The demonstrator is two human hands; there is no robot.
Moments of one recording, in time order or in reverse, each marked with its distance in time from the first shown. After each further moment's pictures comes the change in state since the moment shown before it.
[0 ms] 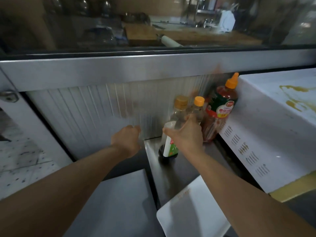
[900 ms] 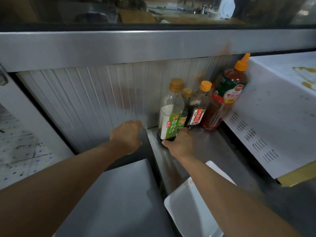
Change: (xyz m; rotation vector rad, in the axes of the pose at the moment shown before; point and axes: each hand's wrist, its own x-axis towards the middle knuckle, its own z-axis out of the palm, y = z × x) left_hand -0.008 -0.019 0.020 -0.006 -0.043 0.058; right_hand -0.034 0.040 0.055 -0.104 -0.229 0.192
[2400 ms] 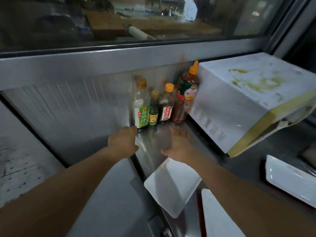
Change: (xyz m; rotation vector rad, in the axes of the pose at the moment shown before) left_hand -0.045 0.055 -0.014 0.018 -0.042 0.141; right_hand -0.067 0.023 -0.098 -0.429 -0.172 -0.133
